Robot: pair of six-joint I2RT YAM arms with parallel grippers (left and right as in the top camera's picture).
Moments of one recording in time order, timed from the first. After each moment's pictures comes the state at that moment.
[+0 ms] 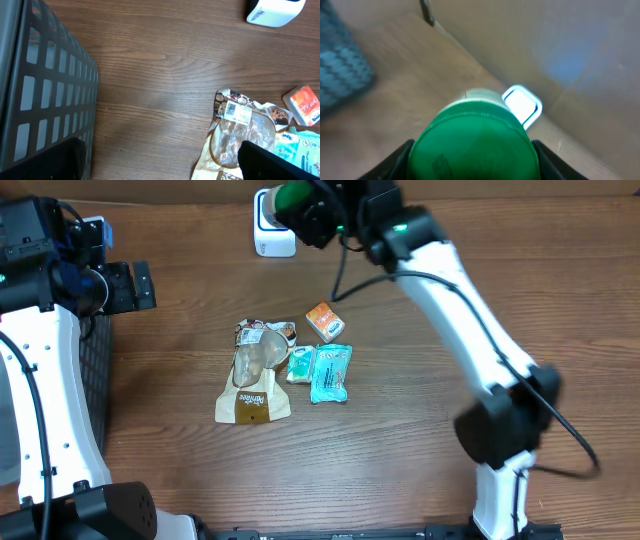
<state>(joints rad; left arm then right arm) 0.26 1.65 1.81 -1.22 0.09 0.06 0.45 2.09 2.17 -0.63 -0.33 -0.18</state>
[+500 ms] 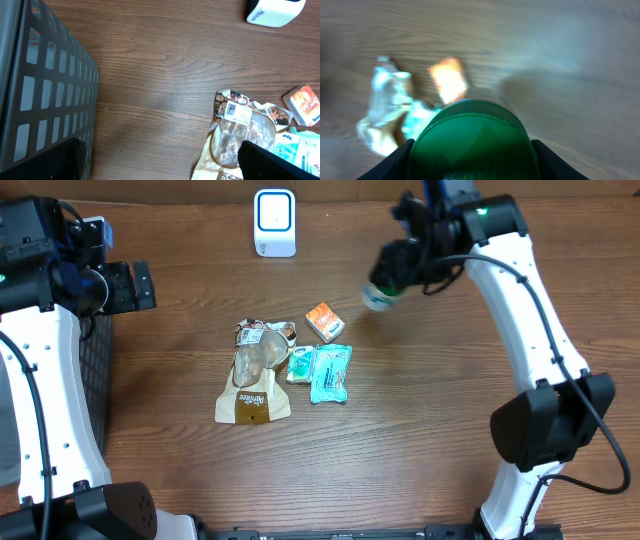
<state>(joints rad) 0.26 1.65 1.81 -1.22 0.09 0.06 0.21 2.02 2.04 -1.25 -0.31 0.06</state>
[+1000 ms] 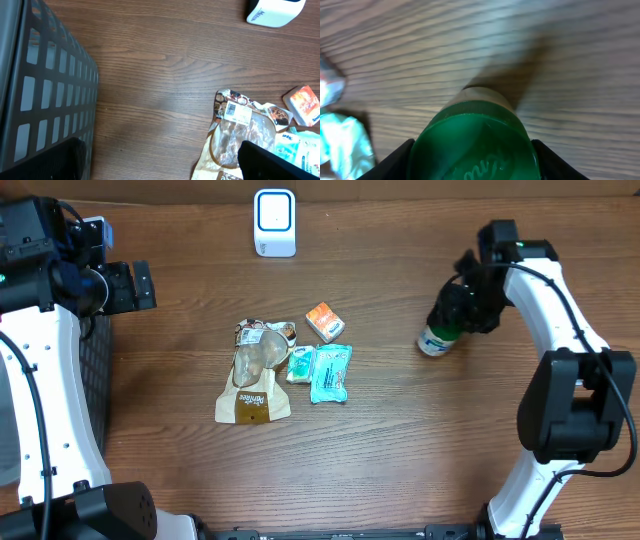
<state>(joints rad) 0.26 1.65 1.81 -1.22 0.09 0.06 -0.03 2.03 1.65 -1.11 -0.23 0.11</state>
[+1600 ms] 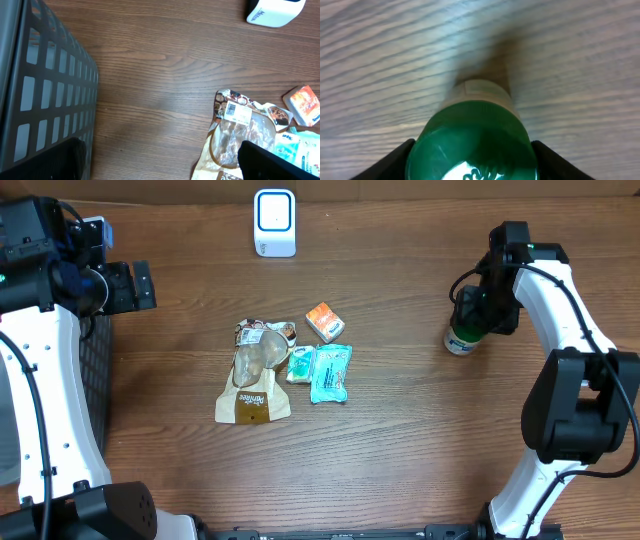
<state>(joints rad) 0.26 1.65 1.81 -1.22 0.09 0.06 -0.06 2.03 1.64 -1.10 -0.03 0.15</state>
